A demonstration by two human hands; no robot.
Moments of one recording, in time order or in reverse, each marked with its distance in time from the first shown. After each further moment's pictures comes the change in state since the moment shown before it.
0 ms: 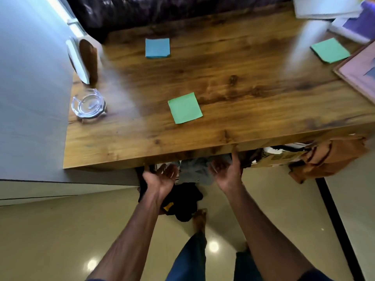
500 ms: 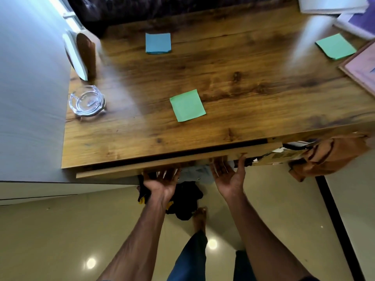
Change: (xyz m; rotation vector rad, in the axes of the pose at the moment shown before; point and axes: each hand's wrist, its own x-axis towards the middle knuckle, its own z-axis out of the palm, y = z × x) left_hand 0.010 -0.009 -0.017 -0.233 -0.121 0.034; right_hand -0.006 0.019 -0.017 0.283 -0.129 -0.001
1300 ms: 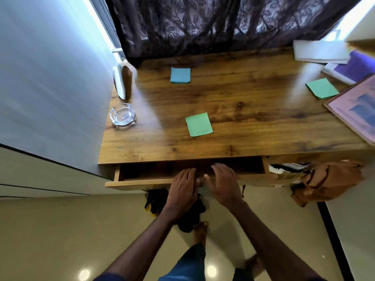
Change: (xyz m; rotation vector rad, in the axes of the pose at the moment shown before) left_hand -0.117 -0.018 0.016 2.301 -0.456 1.230; right_hand -0.089 0.000 0.048 -2.334 -0.263 -0.998
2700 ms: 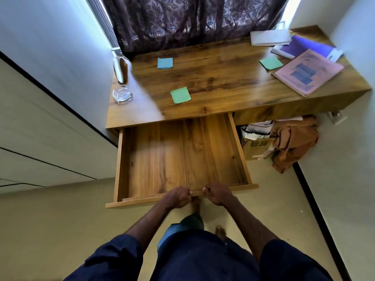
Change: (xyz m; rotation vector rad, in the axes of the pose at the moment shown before) left_hand -0.209 0.083 0.007 -0.111 -0.710 -0.073; right_hand -0.256 0.020 -0.006 0.008 -0.541 0.115
